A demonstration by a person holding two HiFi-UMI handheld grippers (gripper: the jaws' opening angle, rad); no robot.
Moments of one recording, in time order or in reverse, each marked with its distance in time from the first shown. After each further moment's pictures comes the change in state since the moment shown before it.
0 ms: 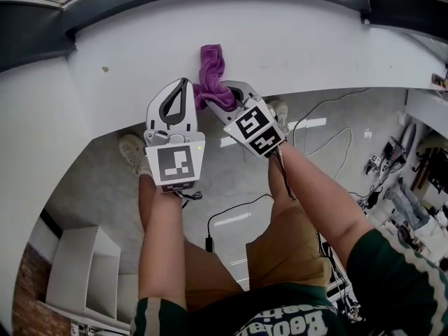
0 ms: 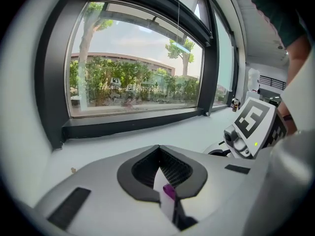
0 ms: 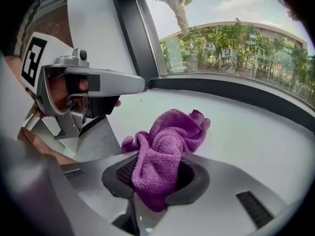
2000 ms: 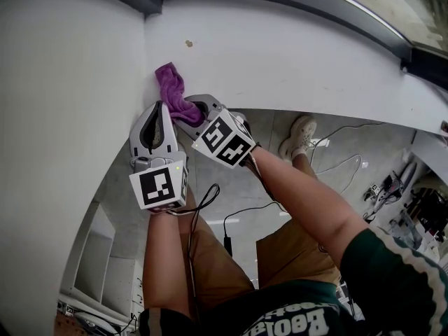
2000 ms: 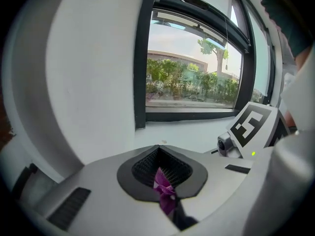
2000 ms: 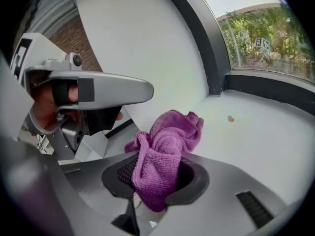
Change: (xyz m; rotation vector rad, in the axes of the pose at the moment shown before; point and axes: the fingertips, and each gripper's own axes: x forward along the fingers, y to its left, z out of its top) left arm -0.150 0.184 -0.065 -0.186 0.061 0.328; right arm 0.133 0.210 0.108 -0.139 0.004 0.355
